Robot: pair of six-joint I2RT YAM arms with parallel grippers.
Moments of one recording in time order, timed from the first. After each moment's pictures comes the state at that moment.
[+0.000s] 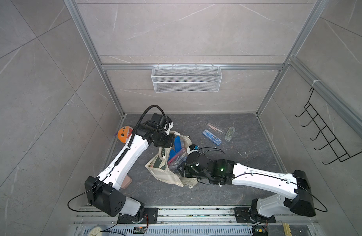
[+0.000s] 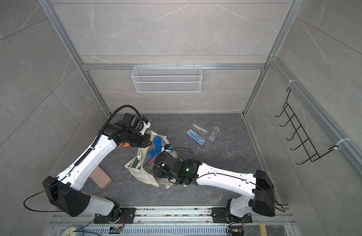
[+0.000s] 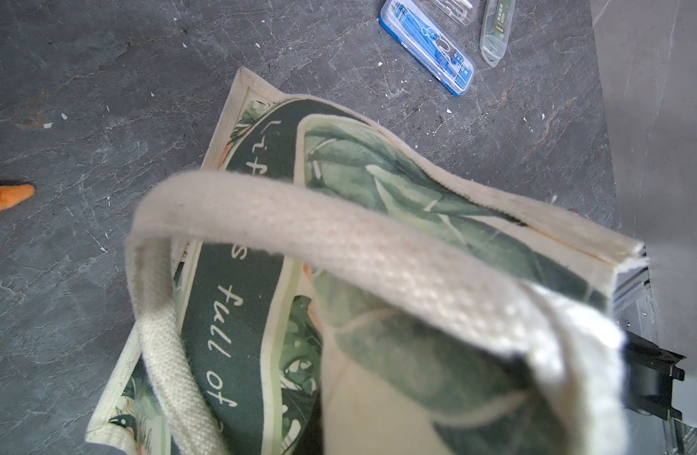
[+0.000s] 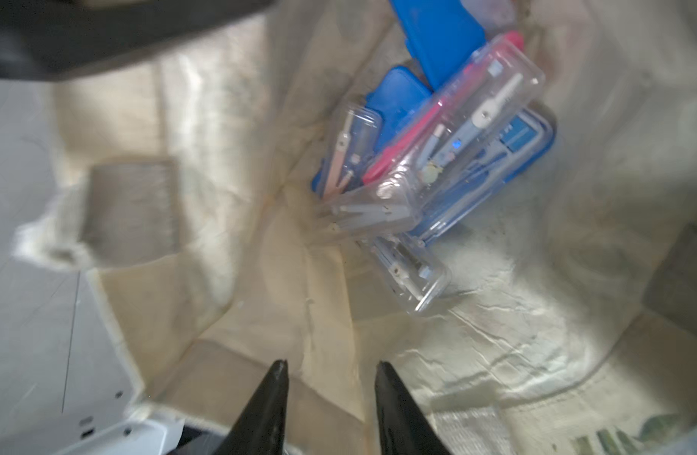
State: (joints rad) left arm -0.45 1.45 1.49 -1.09 0.27 -0.24; right arm 1.20 1.50 1.23 -0.53 0.16 1.13
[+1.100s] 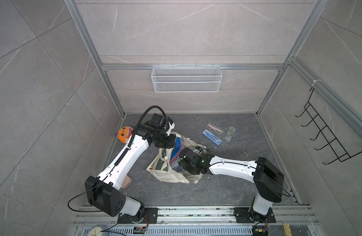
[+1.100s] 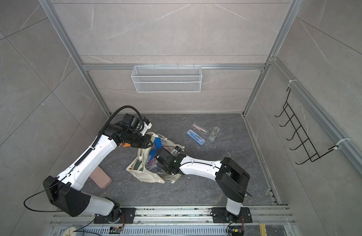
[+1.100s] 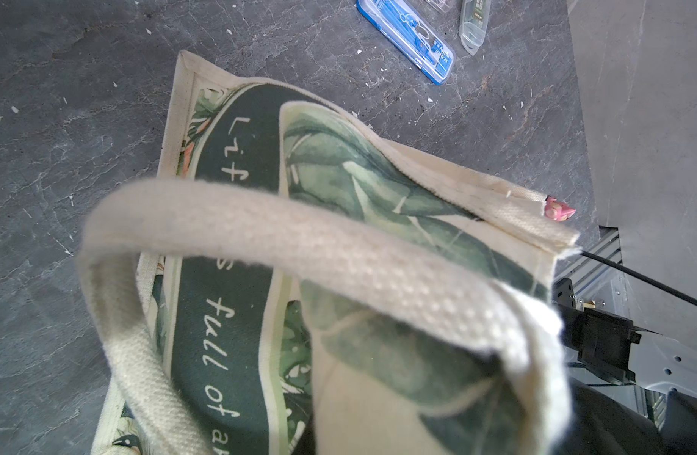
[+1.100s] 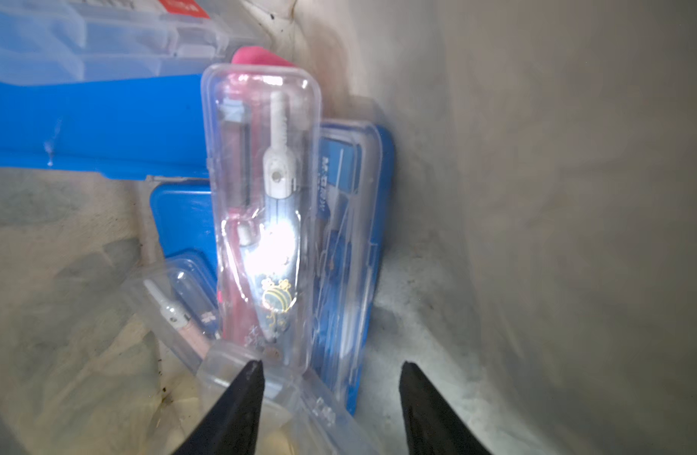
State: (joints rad) left arm -0.45 1.45 1.48 -1.09 0.34 -0.23; right arm 1.03 1.78 1.19 -0.38 0.19 1.46
